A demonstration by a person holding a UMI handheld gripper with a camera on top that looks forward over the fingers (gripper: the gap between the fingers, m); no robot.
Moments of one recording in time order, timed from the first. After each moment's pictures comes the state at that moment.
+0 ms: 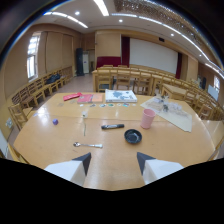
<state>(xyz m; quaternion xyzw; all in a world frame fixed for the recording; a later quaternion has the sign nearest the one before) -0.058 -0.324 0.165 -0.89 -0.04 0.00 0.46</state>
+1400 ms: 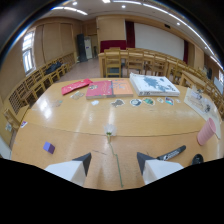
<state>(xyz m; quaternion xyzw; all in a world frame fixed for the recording) -0.254 -0.068 0.056 -0.93 -0.04 0.03 0.38</state>
